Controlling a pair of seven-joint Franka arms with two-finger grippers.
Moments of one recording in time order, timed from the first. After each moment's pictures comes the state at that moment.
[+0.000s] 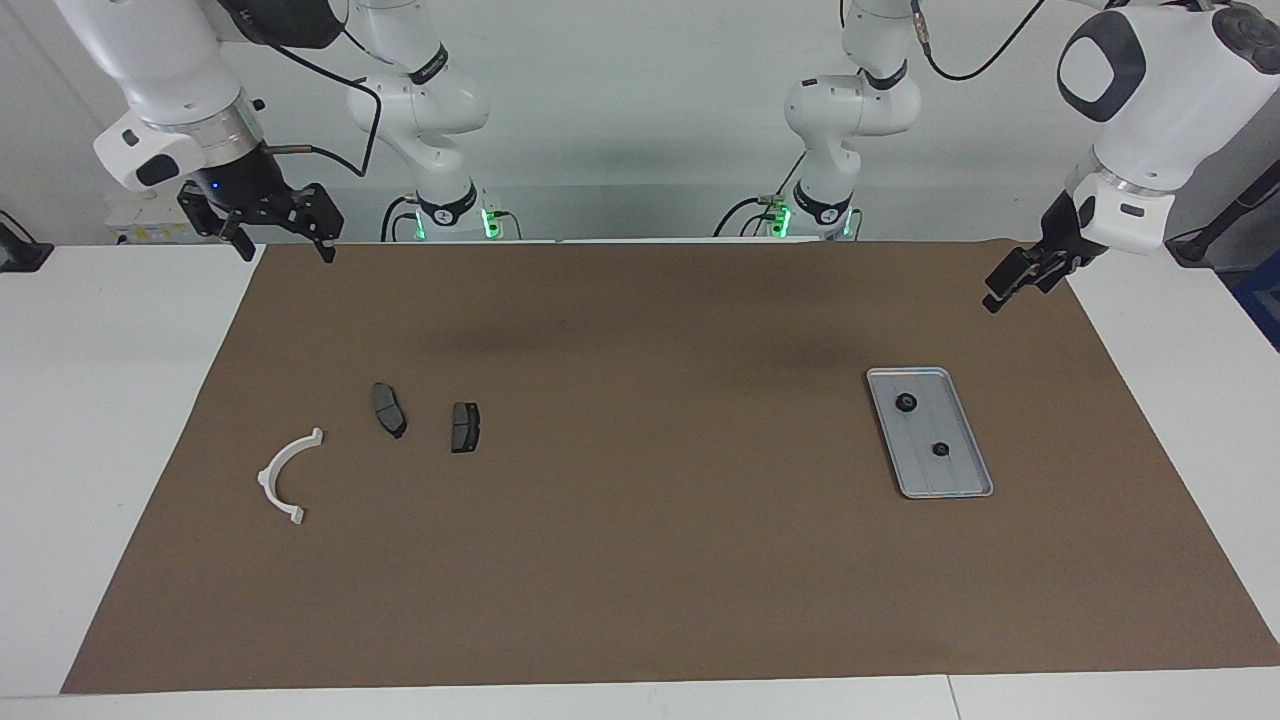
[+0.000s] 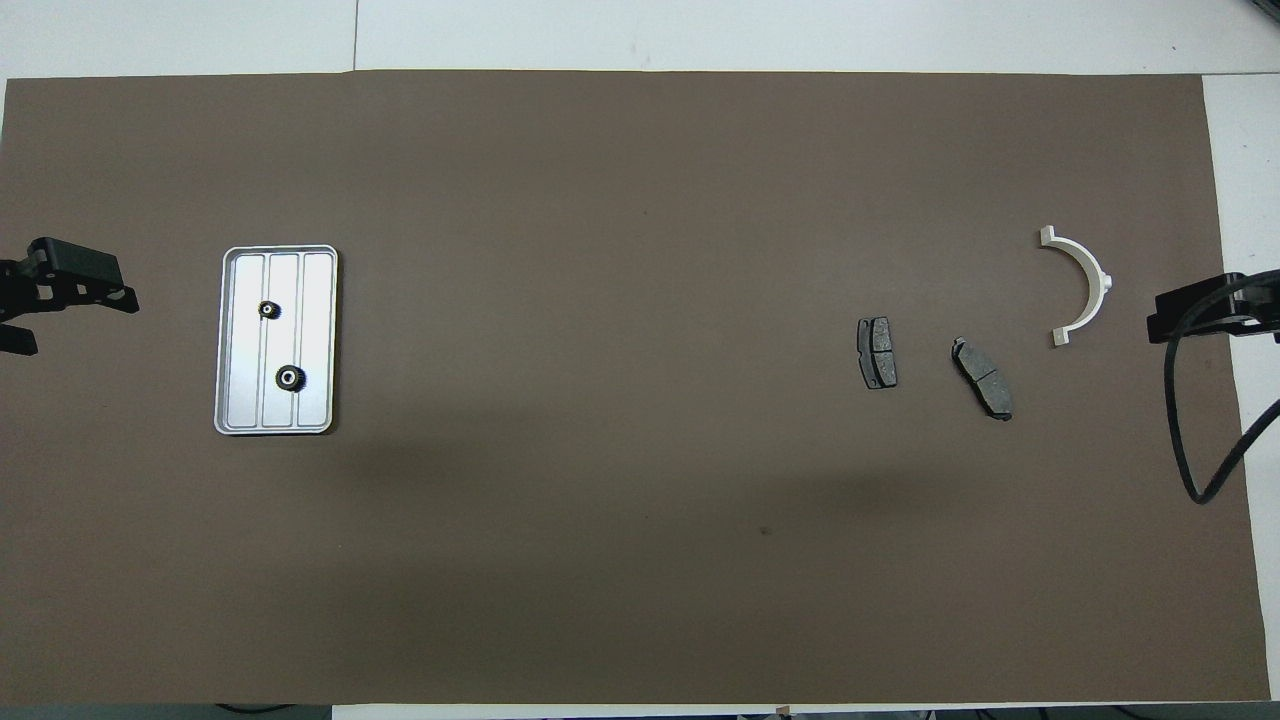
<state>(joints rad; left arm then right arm) -0.06 0.00 0.12 -1.68 -0.05 1.65 -0.25 0.04 -0.04 -0.08 -1.58 -0.04 1.49 0.00</state>
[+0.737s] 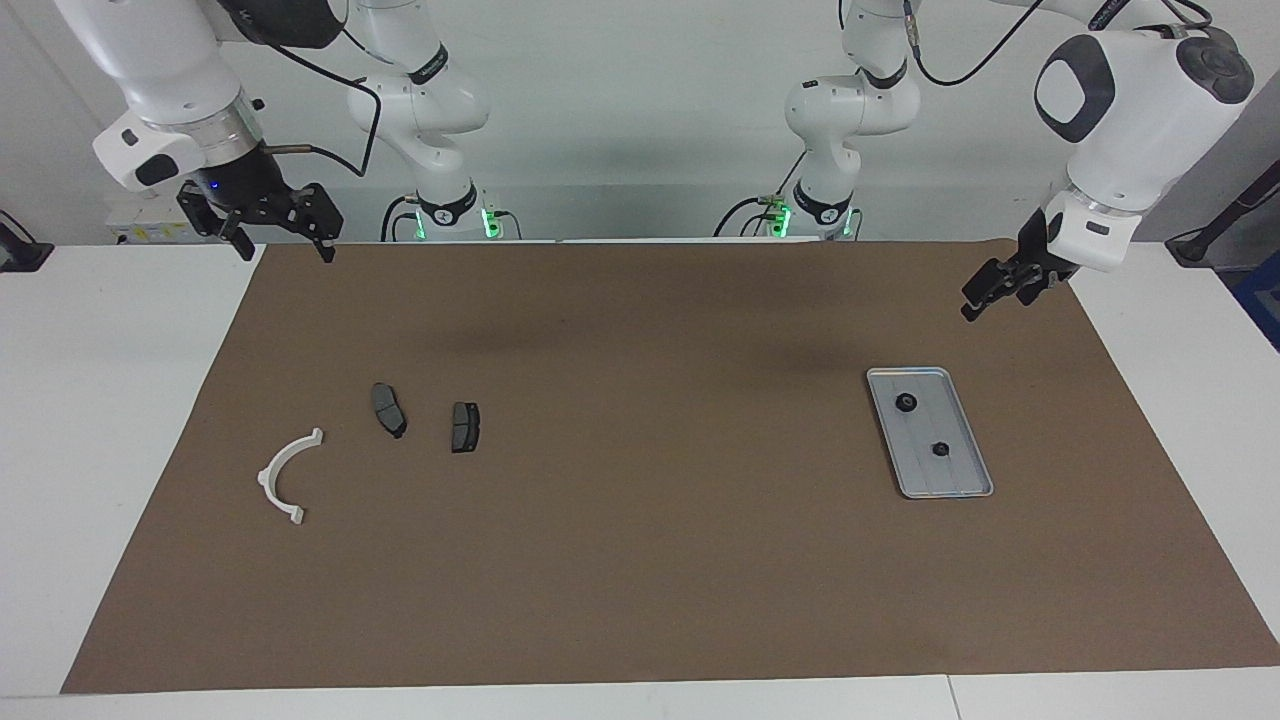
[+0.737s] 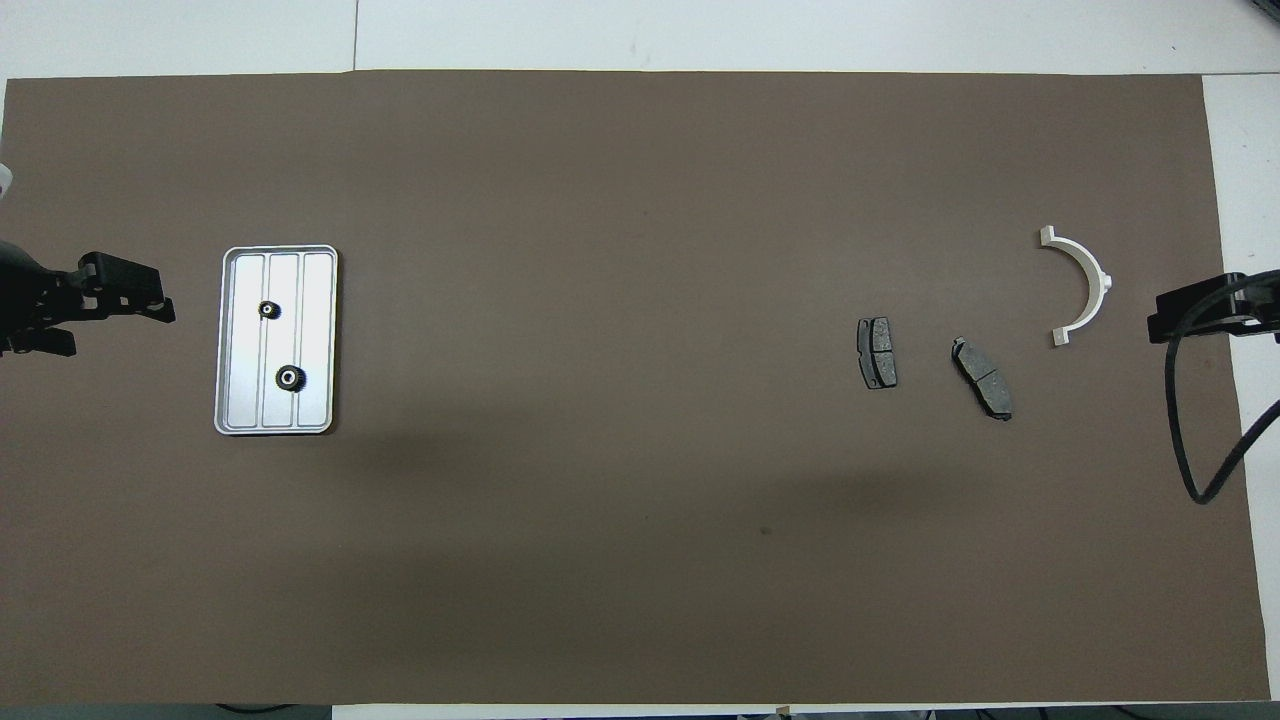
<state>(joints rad) -0.01 0.00 0.03 -1.73 -0.05 1.69 -0.21 0.04 -0.04 -0.08 -1.58 -0.04 1.49 0.00</state>
